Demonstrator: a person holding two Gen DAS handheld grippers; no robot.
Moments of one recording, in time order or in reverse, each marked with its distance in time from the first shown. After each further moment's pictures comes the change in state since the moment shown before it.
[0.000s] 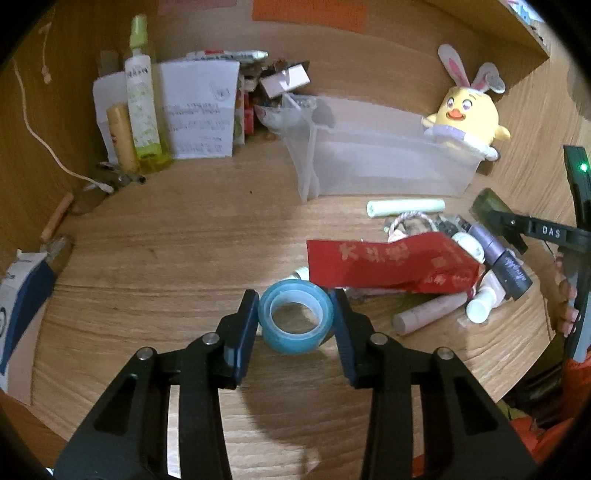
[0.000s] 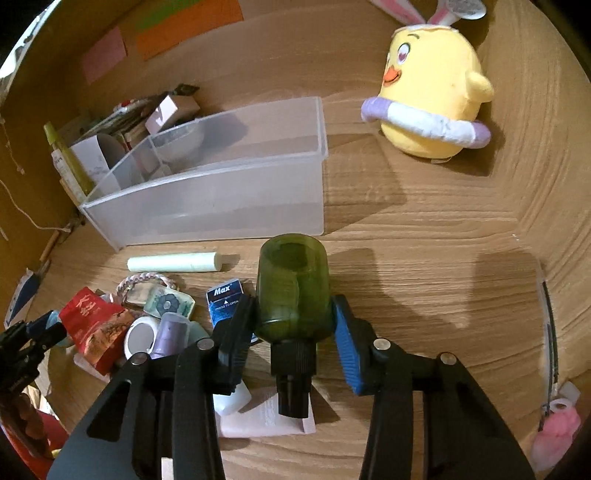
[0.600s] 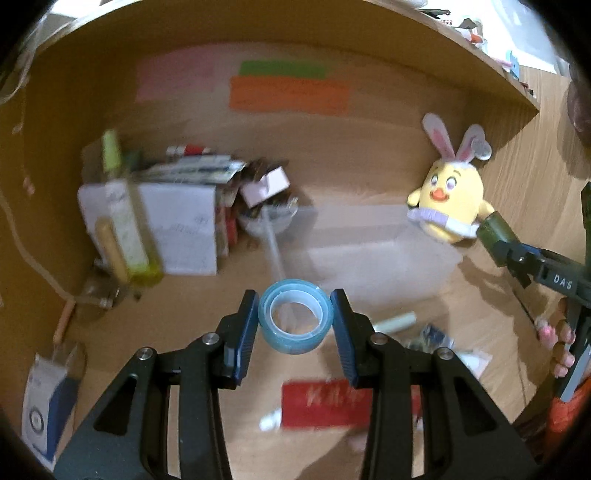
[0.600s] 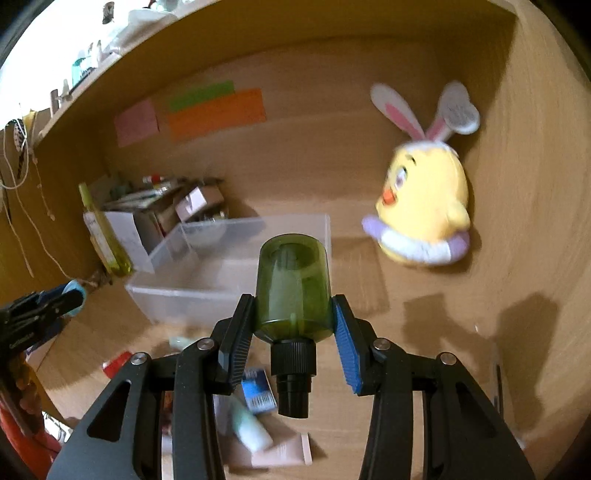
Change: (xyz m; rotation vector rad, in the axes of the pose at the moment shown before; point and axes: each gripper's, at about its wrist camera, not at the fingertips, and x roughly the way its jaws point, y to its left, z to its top) left arm -0.025 -0.024 0.106 0.041 -0.194 -0.032; right arm -0.064 0.017 0.063 -0.068 -0.245 0.019
